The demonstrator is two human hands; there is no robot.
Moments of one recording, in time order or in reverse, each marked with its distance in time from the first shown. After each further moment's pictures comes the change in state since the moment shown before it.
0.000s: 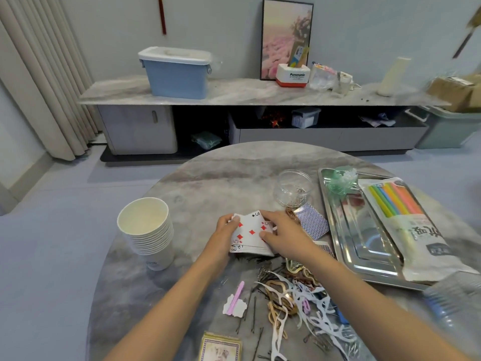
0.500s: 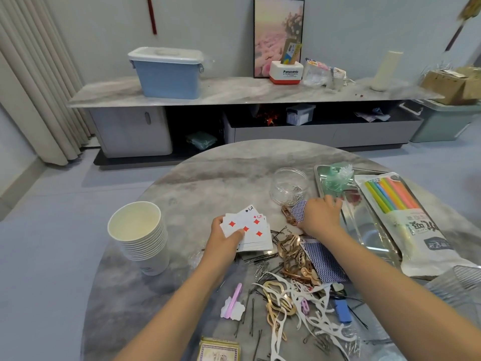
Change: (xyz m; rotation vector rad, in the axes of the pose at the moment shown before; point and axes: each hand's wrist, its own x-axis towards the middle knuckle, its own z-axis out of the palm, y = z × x) left_hand -0.001 -0.006 0.008 0.175 0.092 0.037; right_hand 0.029 0.060 -0.041 -0.757 0.148 0.441
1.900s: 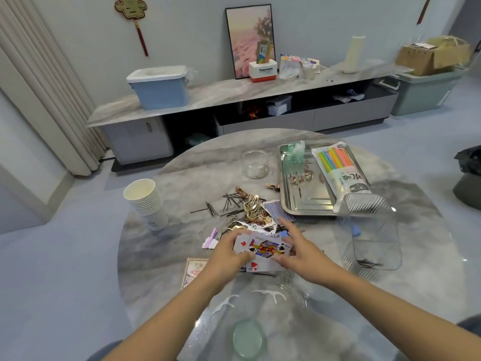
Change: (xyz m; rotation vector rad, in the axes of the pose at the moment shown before) left_hand -0.190 -0.004 0.047 0.297 -0.227 0.054; right_hand -0.240 0.094 0.012 1.167 -0.285 -0.389
